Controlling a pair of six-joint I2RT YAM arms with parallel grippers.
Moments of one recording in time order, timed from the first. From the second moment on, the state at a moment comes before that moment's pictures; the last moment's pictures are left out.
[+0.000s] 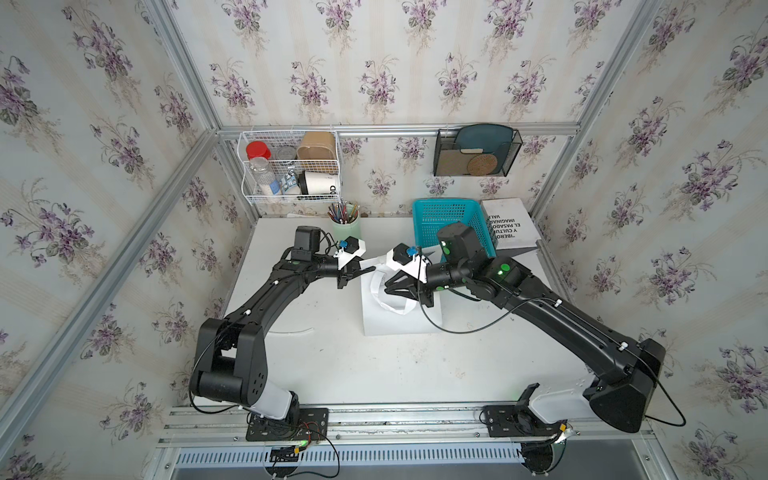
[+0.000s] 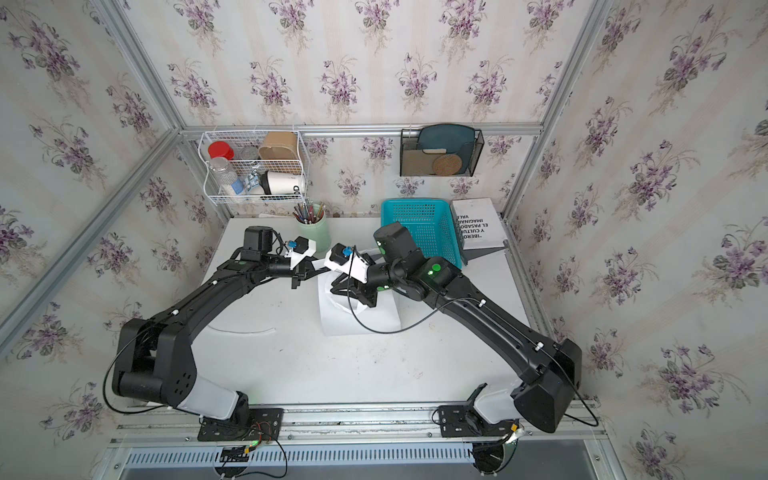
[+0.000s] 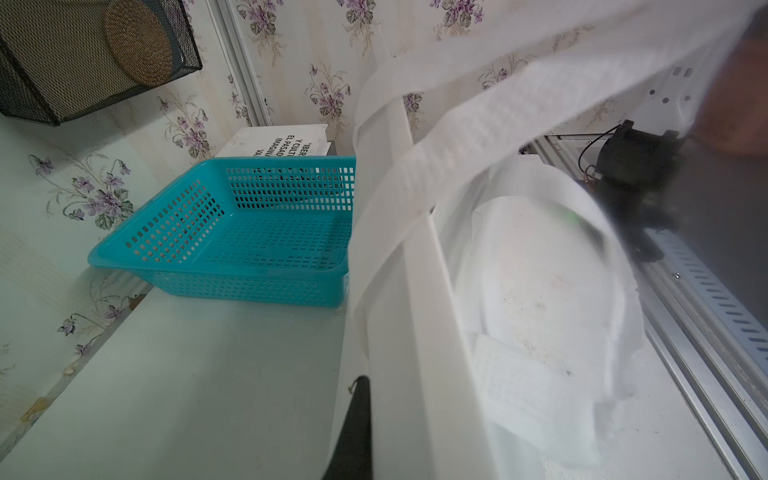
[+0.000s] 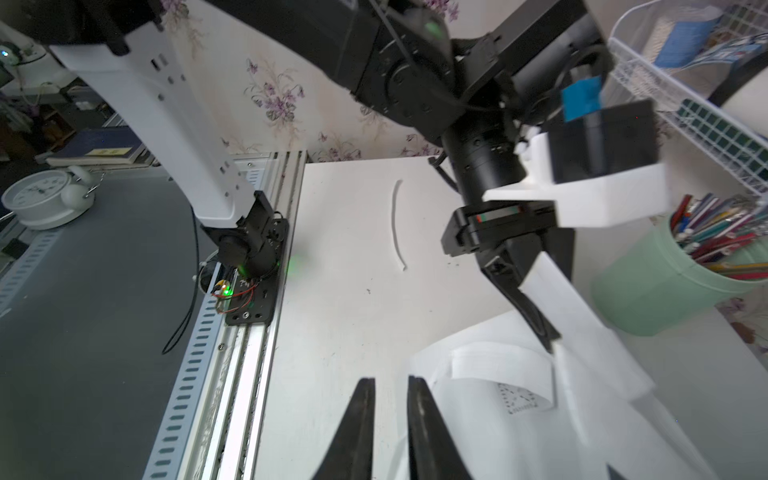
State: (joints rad) left arm -0.19 1.54 1.08 -0.25 1.17 0.73; right arm 0.81 1.41 1.39 -0.59 -0.64 -0.39
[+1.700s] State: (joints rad) left arm -0.20 1.52 1.08 -0.26 1.16 0.74; right arm 0.84 1.72 1.71 -0.76 -0.23 -0.51
